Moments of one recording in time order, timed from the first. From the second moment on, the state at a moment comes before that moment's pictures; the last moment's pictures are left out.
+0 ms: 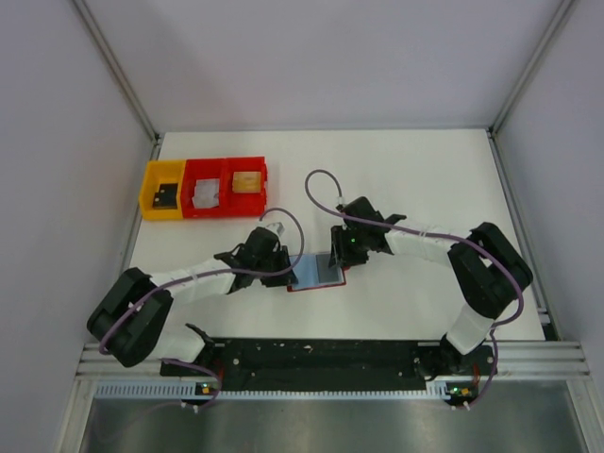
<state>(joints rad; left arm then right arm) -0.65 1.36 0.55 -0.08 0.15 -0.71 0.67 1.69 0.95 -0.30 -0.23 0.54</state>
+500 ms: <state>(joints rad) -0.66 1.38 0.56 -0.08 0.16 -0.70 0.68 1.69 0.98 -0.30 -0.23 0.54</state>
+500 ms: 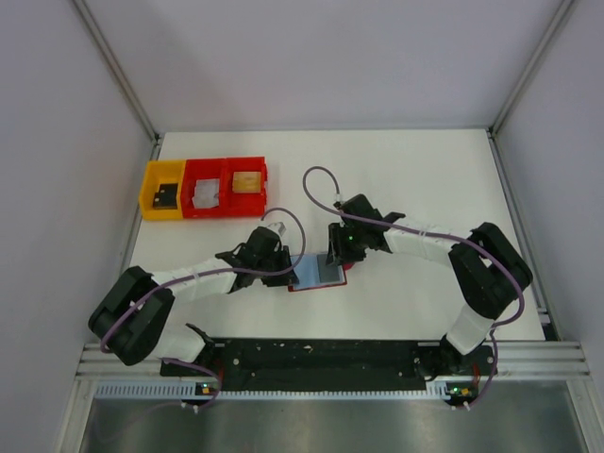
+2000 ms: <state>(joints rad) -0.66 1.39 0.56 -0.07 0.18 -0.70 0.69 1.71 1.00 -0.35 -0.17 0.52</state>
